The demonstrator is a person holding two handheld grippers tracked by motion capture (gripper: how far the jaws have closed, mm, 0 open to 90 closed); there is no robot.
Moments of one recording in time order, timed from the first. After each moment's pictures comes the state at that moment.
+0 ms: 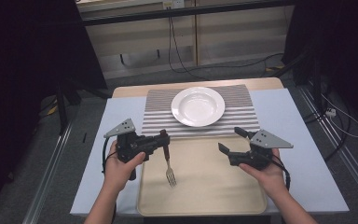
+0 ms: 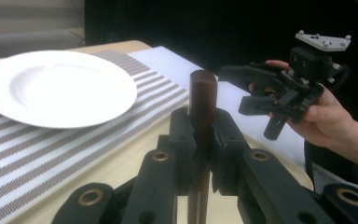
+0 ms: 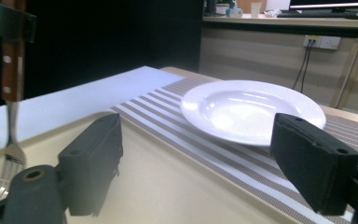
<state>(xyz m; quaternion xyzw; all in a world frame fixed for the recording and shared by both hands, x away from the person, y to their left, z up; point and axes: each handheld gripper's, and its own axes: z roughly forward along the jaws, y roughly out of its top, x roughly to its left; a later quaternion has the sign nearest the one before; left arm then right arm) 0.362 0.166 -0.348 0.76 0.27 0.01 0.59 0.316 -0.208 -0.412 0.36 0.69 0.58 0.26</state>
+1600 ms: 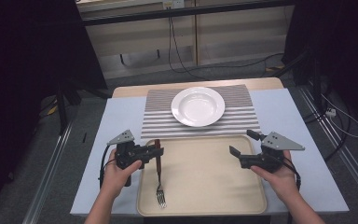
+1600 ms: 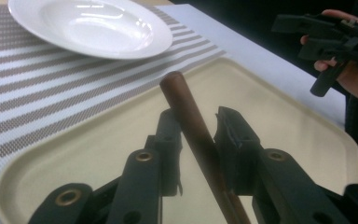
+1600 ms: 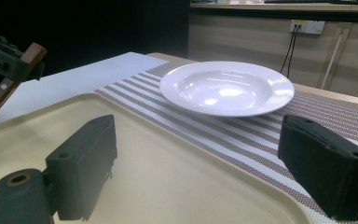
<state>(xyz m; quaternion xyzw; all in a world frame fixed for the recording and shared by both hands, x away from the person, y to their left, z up) 0.376 0.191 -0.414 0.78 0.31 0.01 0.54 0.310 -0.236 -0.421 0.38 0.69 0.56 0.26</state>
